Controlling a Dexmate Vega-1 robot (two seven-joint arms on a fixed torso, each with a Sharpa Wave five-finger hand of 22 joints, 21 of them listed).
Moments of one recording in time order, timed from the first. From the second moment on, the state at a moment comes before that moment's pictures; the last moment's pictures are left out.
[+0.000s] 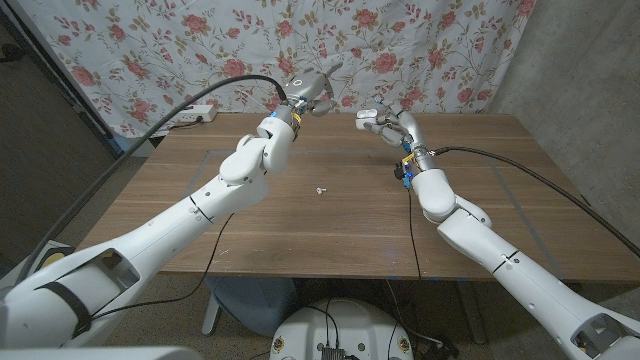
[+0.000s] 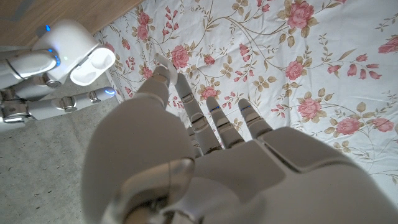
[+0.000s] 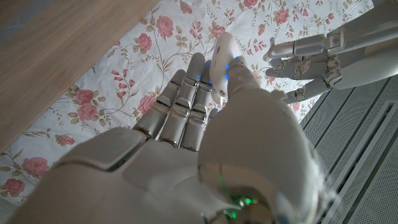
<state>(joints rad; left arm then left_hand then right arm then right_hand) 0.58 0.63 0.74 -1.96 0.78 0.44 0.13 1.15 0.16 0.36 -0.17 0.20 0.06 -0.14 0.20 0.18 0.80 -0.20 0.64 0.47 0.32 -0.17 0.35 0.31 0.14 0.11 0.24 0.19 -0.92 -0.55 -0.50 -1.79 0.02 0.08 -0.42 1.33 0.13 0.18 -0.16 0.19 0.29 -0.09 0.20 0.19 0.86 -0.04 0.49 0.26 0.76 -0.08 0.51 0.68 0.53 -0.02 0.32 0.20</state>
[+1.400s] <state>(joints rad) 0.56 0.55 0.75 -1.85 0.76 0.29 0.21 1.18 0.15 0.36 -0.16 0.19 0.08 -0.14 0.20 0.18 0.80 -0.21 0.64 0.47 0.34 -0.18 0.36 0.32 0.14 0.10 0.24 0.19 -0.86 -0.50 -0.51 -1.74 0.00 0.13 -0.38 1.33 0.13 0.18 -0.16 0.19 0.28 -0.09 0.20 0.19 0.86 -0.04 0.50 0.25 0.76 -0.08 0.50 0.69 0.52 -0.03 0.32 0.20</state>
